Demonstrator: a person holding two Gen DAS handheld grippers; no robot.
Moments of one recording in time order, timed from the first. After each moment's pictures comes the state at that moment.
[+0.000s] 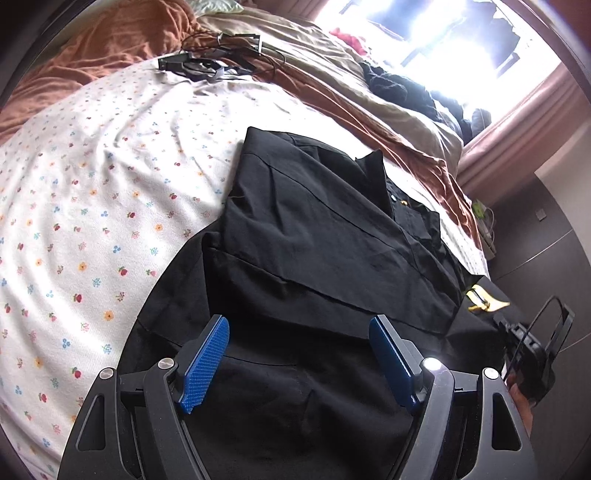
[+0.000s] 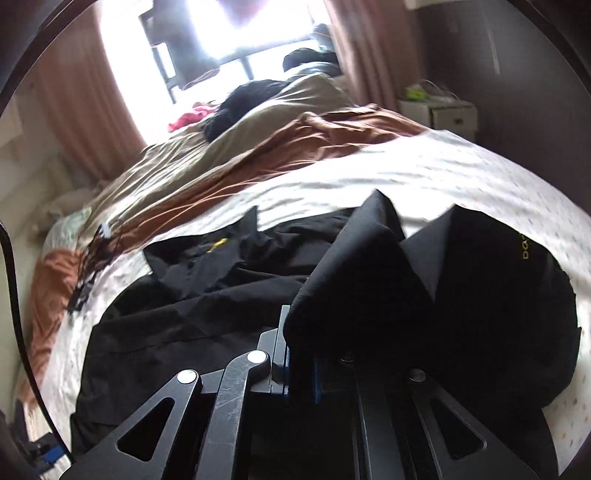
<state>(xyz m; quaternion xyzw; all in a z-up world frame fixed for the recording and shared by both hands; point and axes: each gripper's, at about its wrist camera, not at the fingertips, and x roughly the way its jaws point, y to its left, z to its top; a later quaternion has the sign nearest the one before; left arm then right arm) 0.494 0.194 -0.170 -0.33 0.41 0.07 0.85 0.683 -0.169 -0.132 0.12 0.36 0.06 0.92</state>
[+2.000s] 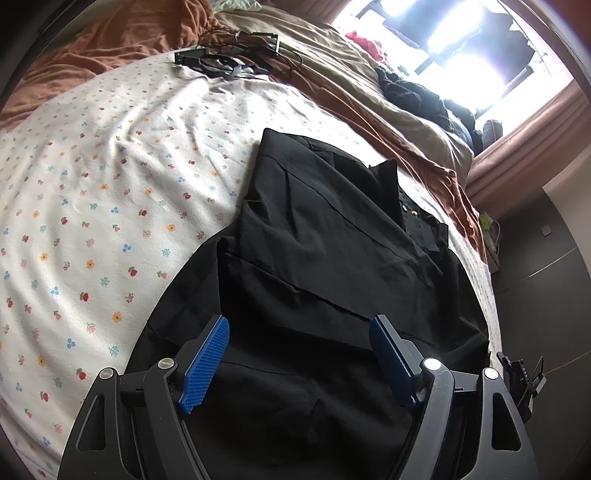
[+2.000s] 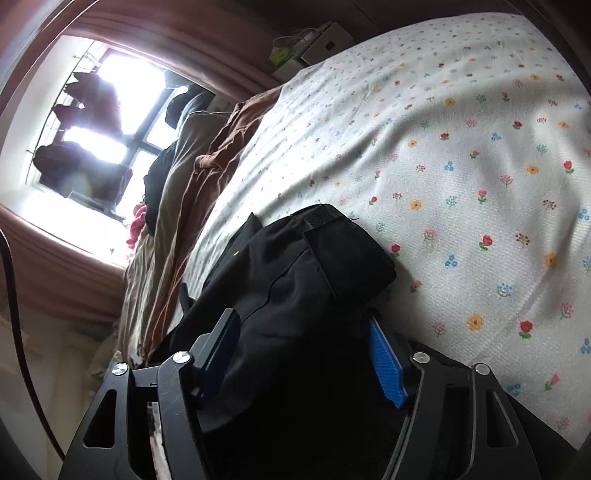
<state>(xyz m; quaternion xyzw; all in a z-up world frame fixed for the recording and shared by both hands) 0.496 0.205 -0.173 -0.35 0.41 0.09 0.84 0.674 -0.335 -0.219 0.45 0.35 -0.02 0.82</state>
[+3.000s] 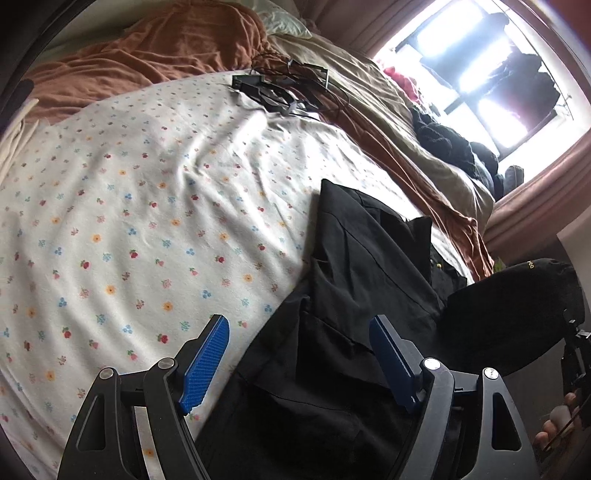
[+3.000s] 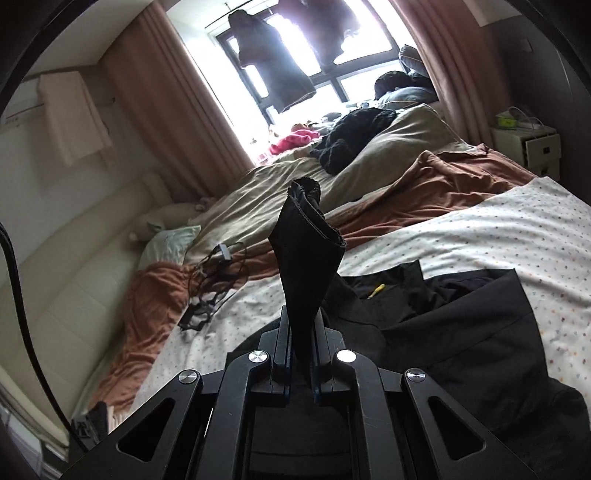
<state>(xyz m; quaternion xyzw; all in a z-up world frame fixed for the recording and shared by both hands) 0.466 0.271 -0.162 -0.39 0.36 0.16 0.83 0.655 -0.063 -0.020 0.16 0.30 0.24 0.91</state>
